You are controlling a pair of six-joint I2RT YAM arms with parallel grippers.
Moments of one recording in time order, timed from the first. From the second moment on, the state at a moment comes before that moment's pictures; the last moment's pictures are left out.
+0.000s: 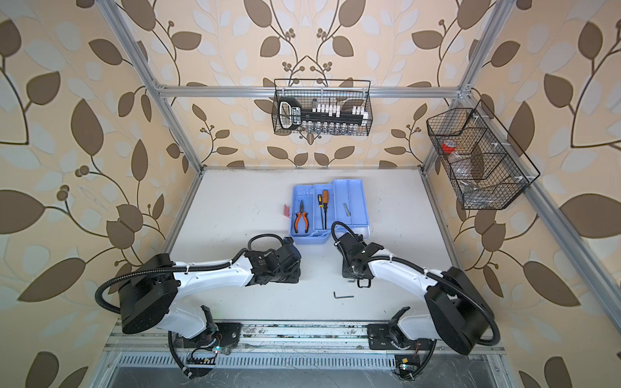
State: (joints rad) left arm -0.97 1.48 0.77 -0.38 -0.09 -0.89; right arm 0.62 1.29 0.69 -0.71 0.21 0.73
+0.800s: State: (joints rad) left arm -0.97 1.51 0.79 -0.41 -0.09 -0.89; right arm 0.29 1.56 1.40 -0.86 0.19 0.25
